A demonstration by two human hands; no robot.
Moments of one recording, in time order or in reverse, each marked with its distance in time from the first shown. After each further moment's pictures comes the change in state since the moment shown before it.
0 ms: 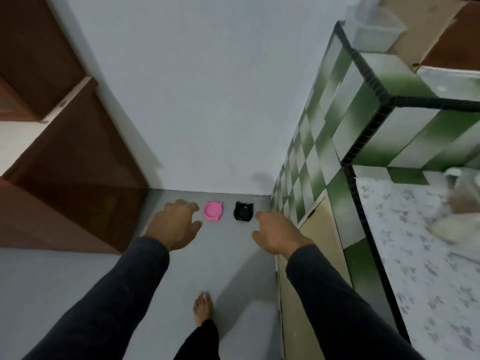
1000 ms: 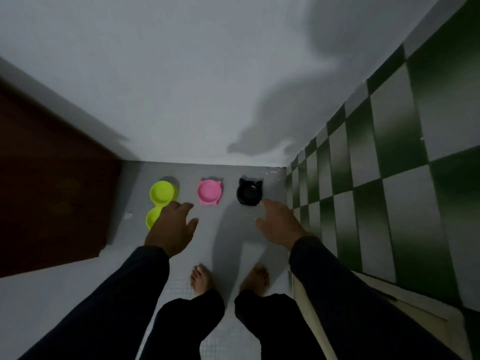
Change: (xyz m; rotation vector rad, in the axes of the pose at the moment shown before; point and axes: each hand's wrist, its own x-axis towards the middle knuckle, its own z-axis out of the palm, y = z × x) left_hand 0.362 -0.072 0.180 -0.234 -0.140 -0.106; right_hand 0.400 0.108 0.097 0.306 -0.228 0.127
